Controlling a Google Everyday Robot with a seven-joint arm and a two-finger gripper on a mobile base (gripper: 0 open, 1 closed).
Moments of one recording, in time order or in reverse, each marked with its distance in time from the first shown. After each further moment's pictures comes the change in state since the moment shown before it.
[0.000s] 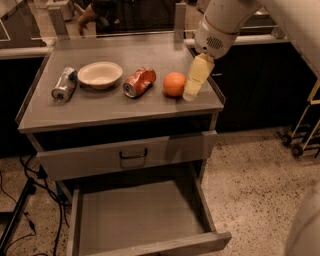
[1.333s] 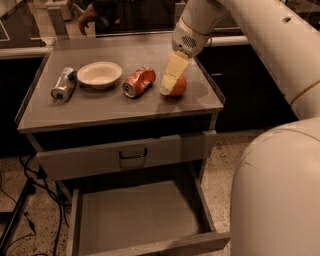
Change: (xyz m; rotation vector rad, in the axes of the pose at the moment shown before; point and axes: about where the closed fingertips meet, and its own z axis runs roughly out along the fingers) arm -0.055 -0.021 0.042 -0.089 -0.087 0.014
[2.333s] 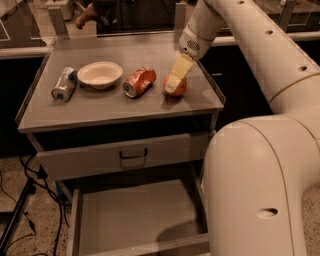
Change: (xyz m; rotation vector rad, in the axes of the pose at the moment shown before) arm 0.027 -0.050 0.029 0.003 0.012 0.107
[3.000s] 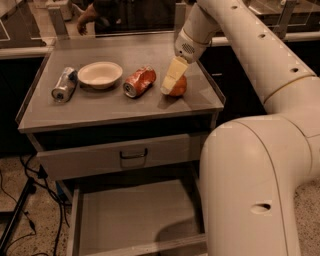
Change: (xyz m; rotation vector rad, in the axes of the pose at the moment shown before) arm -0.009 -0.002 0.016 -0.016 -0.015 0.003
